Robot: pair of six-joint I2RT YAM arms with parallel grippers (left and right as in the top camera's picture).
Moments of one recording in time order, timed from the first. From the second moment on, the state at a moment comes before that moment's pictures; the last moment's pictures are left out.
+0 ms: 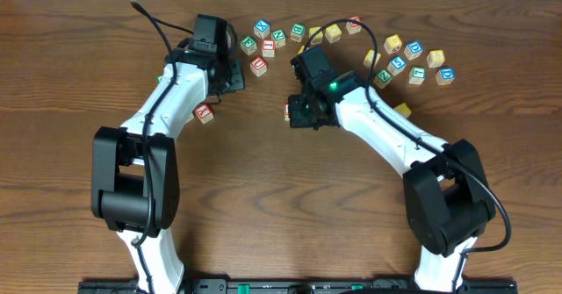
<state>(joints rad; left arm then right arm) -0.19 1.99 1.48 -0.60 0.07 -0.33 0.55 1.98 1.47 -0.70 -0.08 0.46</state>
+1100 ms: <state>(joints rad) -0.19 1.99 1.48 -0.61 0.07 -0.33 0.56 2.09 1.47 -0.67 0.01 0.46</state>
